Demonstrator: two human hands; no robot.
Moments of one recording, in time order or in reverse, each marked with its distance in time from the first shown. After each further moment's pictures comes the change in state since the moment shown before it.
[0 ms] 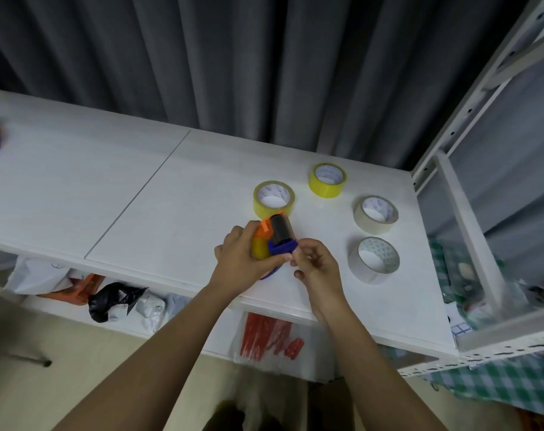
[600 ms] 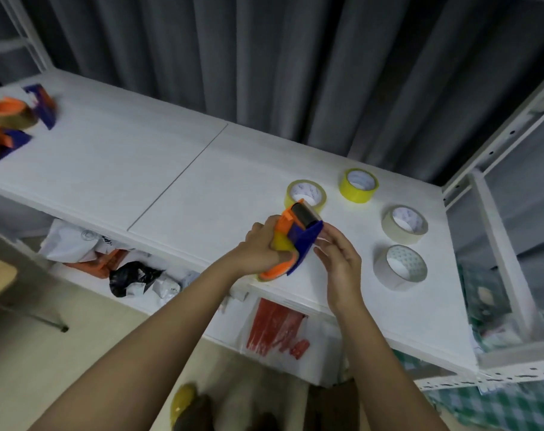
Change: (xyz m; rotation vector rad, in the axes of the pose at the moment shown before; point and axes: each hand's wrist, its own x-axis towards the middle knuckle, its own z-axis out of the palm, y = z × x) left_hand -0.005 0.000 -0.048 -0.190 -0.398 -0.211; right_hand -0.002 -0.002 0.024 0.024 0.017 -0.169
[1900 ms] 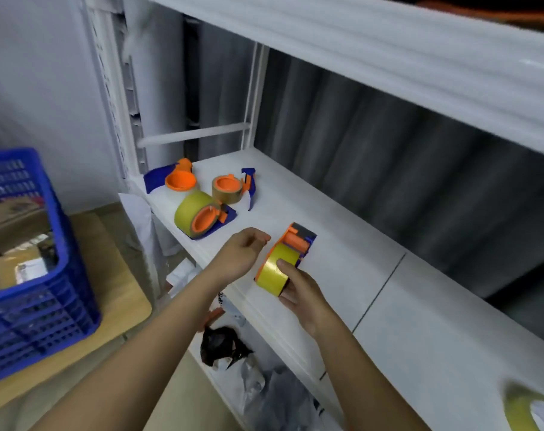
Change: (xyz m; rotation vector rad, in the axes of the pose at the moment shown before) left_hand -0.058 -0.199 -0.407 -0.326 0.681 -0.053; right_hand 0.047 0.057 0.476 -0.236 -0.727 0.545
